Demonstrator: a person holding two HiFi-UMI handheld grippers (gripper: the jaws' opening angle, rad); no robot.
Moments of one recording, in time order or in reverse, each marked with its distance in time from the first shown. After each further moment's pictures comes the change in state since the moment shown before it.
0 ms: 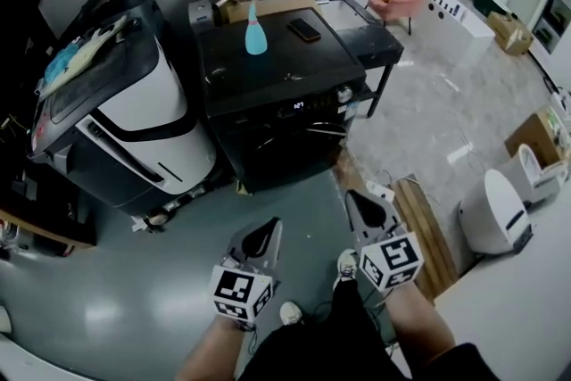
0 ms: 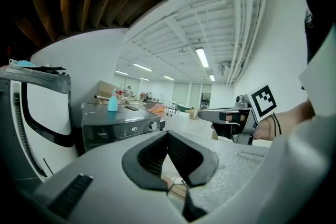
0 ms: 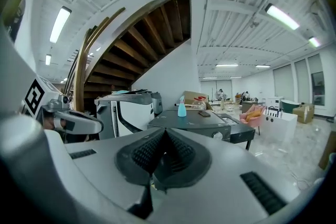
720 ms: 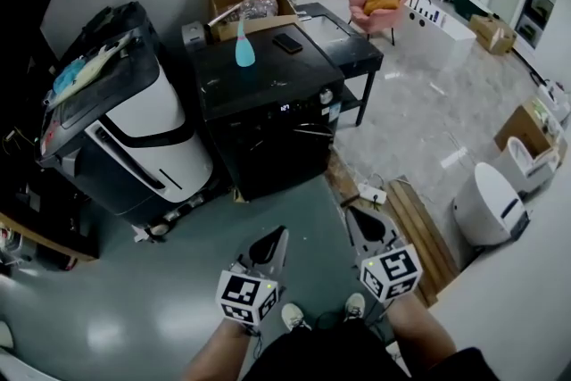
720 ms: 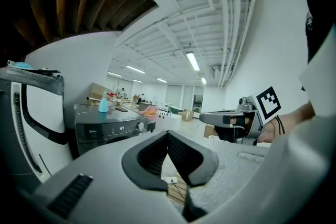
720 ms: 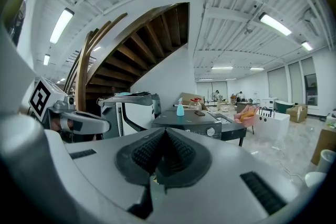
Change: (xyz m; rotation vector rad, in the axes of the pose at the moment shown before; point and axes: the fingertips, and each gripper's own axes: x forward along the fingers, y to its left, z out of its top) left arm -0.070 -0.089 -0.009 0.030 -0.035 -0.082; right arm -0.127 0.044 -0.004 0.014 -0.010 -0.058
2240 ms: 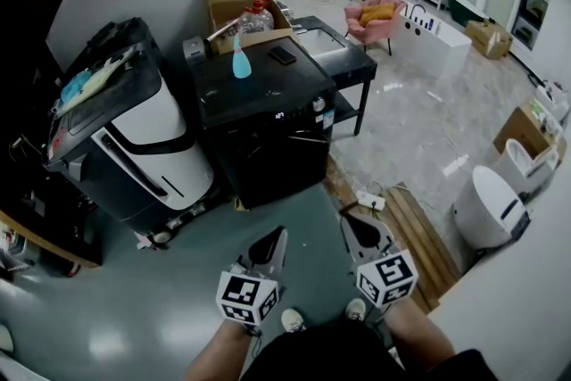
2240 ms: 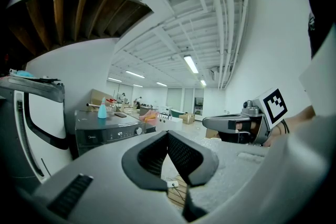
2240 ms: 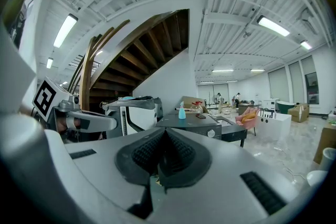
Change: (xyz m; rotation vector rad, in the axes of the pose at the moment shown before) left arm -0.020 -0.044 0.020 0.025 -0.036 0.019; right arm -0.053 0.010 0.013 0.004 -0.035 0.013
